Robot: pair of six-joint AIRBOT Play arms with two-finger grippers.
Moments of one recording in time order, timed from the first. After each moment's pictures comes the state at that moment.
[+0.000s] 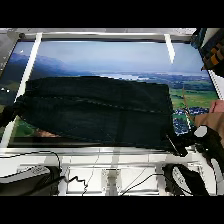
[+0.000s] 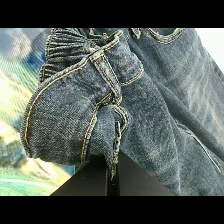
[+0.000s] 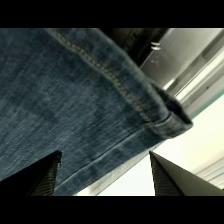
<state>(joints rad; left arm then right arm) 0.98 -1.37 0.78 0.39 -0.90 -0.54 -0.33 -0.79 0.35 -1.30 1.26 2.22</state>
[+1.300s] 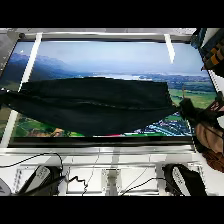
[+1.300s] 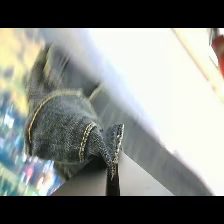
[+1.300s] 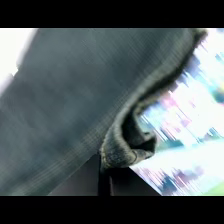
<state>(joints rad) 0.92 -0.96 0.80 0.39 -0.85 -0.87 -0.31 -0.72 0.71 -1.07 0.93 1.96</state>
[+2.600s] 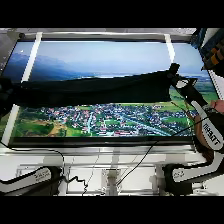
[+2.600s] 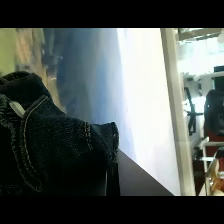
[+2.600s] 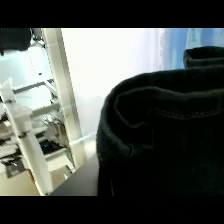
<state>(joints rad) 0.49 -1.32 0.89 0.07 -0.11 -1.19 -0.08 -1.61 1.16 -0.79 0.05 2.45</state>
